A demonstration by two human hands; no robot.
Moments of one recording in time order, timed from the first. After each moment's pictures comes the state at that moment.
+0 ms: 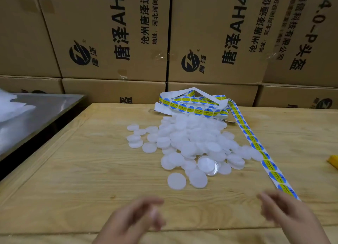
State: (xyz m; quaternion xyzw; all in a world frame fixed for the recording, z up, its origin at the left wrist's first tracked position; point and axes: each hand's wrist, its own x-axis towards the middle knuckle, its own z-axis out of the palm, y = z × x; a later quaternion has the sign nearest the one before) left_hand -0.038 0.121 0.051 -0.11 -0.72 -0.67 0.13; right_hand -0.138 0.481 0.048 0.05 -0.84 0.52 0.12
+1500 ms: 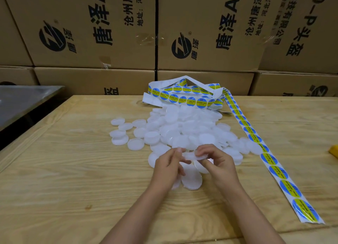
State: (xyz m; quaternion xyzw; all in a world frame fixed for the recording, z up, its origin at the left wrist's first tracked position) left_hand -0.187 0.203 0.024 0.02 -0.70 -0.71 0.12; right_hand -0.210 0.353 0.040 0.26 -0.71 0.65 0.10
